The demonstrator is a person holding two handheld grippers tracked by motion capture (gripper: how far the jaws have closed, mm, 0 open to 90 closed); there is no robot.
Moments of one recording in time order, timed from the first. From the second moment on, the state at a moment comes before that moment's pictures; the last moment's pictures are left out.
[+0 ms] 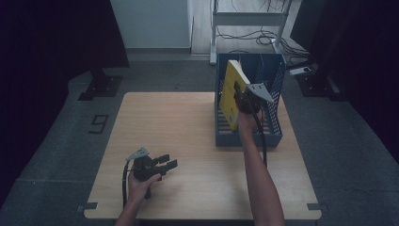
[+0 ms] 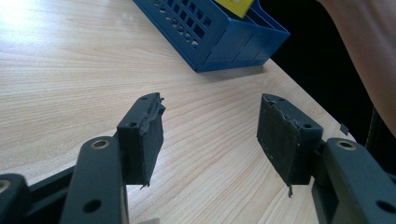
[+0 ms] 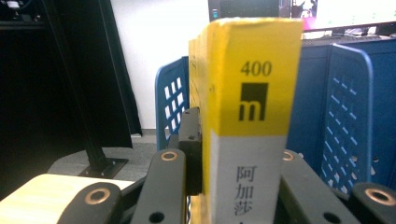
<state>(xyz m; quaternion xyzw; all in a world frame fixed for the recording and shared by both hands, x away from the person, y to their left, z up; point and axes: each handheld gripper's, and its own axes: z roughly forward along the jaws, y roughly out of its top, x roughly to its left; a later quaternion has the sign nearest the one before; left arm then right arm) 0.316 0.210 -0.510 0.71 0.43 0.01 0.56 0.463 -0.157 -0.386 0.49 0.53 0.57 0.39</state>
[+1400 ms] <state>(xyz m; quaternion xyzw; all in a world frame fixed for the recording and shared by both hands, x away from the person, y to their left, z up) 0.316 0.212 -0.510 0.71 0.43 0.01 0.56 0.479 -0.132 -0.436 0.50 0.56 0.52 0.39</state>
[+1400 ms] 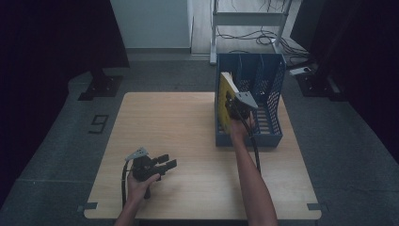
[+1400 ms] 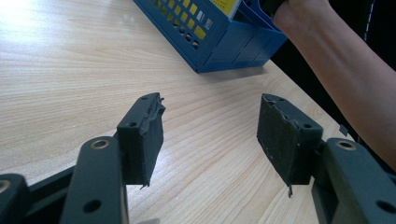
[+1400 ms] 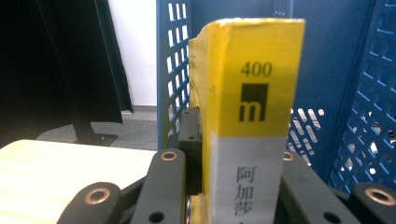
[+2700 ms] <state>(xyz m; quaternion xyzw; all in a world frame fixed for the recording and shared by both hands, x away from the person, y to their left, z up) 0.314 0.211 -0.508 0.71 0.43 0.01 0.56 0.475 -0.142 -0.412 0.49 0.64 0.50 0.32</state>
